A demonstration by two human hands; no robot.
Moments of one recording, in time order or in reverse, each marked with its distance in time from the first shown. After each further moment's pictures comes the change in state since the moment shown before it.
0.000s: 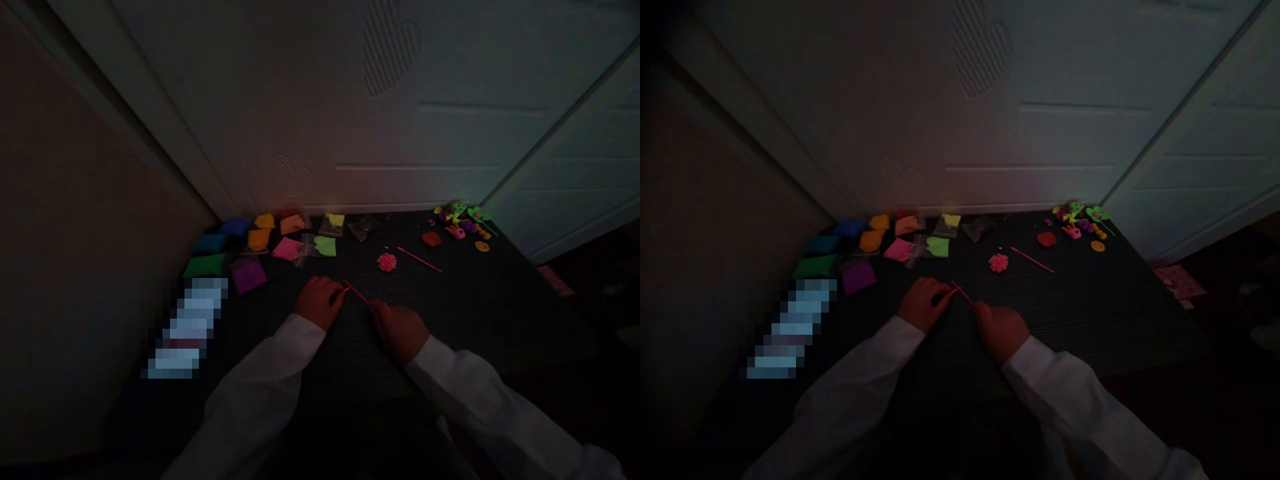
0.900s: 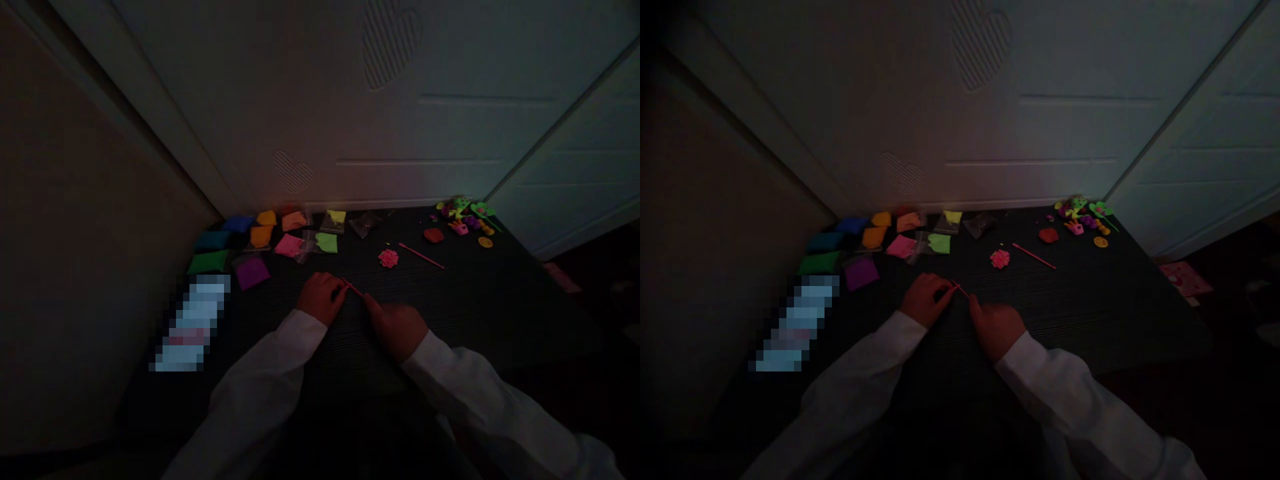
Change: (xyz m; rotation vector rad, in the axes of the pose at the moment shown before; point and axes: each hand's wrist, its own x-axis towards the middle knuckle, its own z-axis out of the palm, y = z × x) left_hand 0.001 0.002 -0.001 -0.023 0.001 -0.011; right_hand 0.005 -0.010 -0.020 -0.062 -0.175 -0.060
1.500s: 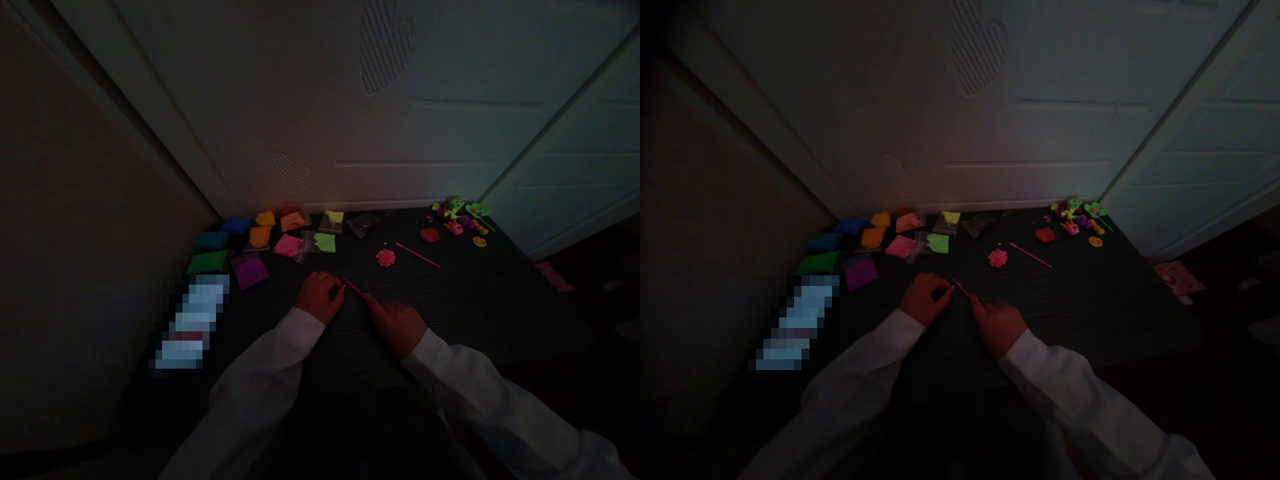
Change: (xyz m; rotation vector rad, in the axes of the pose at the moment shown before) left_hand -0.001 0.000 -0.001 -0.004 0.025 -0.007; right_hand -0.009 0.008 0.011 0.032 0.104 -0.038
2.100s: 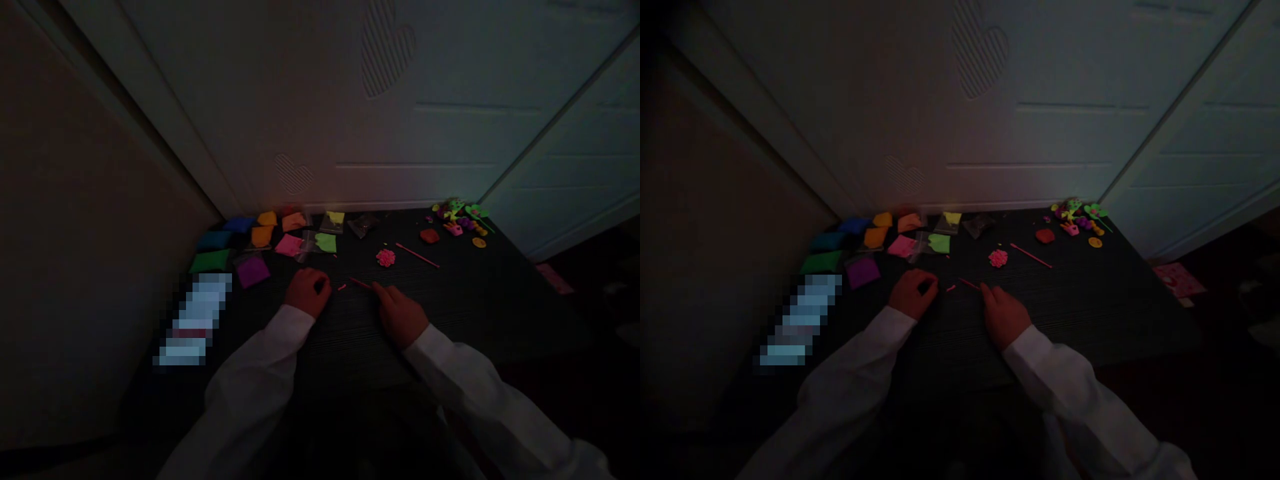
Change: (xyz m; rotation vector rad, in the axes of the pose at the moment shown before) left_hand -0.001 -0.014 -0.009 0.022 0.084 -0.138; right_hand 0.007 0.008 0.006 0.088 0.064 0.229
